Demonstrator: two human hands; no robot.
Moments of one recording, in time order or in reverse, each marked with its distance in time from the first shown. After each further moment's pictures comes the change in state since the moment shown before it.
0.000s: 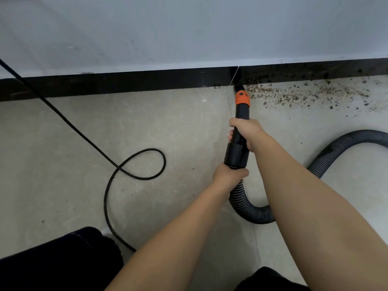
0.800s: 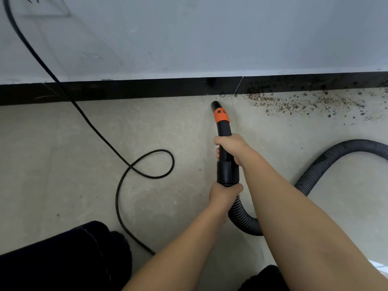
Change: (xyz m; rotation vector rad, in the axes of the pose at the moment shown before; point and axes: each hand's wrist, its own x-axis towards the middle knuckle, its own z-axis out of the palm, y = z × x) left_hand -0.039 -0.038 -0.015 -0.175 0.108 -0.033; right_hand -0.038 0.026 0.035 -0.183 -0.131 -0.031
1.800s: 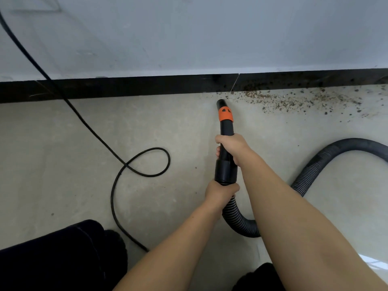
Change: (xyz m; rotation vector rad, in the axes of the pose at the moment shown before) left_hand 0.007 -0.002 -0.003 0.069 -0.045 0.008; right_hand 0.002 0.008 -0.008 0.099 0.051 0.020
